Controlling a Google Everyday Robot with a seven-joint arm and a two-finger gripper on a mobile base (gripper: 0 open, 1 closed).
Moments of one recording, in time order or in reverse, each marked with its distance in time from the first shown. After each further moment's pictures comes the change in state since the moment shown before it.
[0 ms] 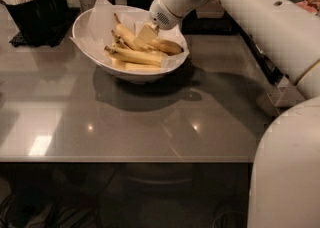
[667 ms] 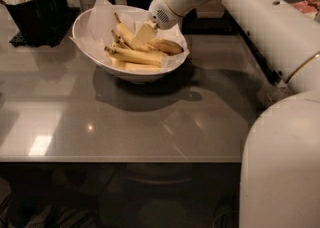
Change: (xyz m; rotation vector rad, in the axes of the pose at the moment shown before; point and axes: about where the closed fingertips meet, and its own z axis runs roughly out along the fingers) arm -0.002 0.007 0.001 -0.092 -0.028 0.051
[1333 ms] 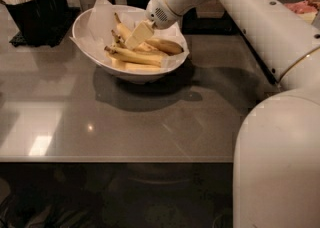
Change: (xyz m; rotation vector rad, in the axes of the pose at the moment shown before) arm -0.009 0.013 0.005 -0.092 -0.025 0.036
